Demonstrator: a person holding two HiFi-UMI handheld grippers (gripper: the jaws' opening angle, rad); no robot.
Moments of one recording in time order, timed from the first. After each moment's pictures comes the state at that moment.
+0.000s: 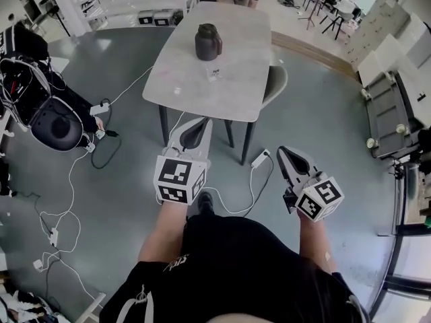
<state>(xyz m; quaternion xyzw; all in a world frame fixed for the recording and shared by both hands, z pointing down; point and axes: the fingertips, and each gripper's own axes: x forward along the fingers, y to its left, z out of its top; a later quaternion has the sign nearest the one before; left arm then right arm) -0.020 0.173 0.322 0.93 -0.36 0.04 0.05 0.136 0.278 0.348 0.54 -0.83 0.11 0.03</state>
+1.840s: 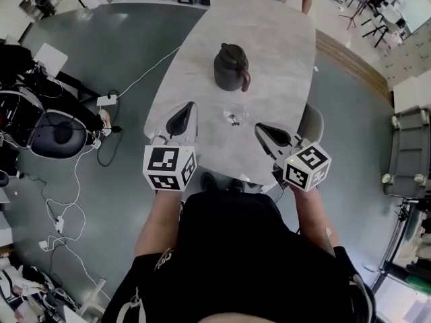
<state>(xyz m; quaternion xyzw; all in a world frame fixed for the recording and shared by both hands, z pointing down) -0.009 -0.197 0.366 0.87 -0.48 0.08 0.09 0.138 -0.138 0.406 0.38 -0.90 0.18 0.08</state>
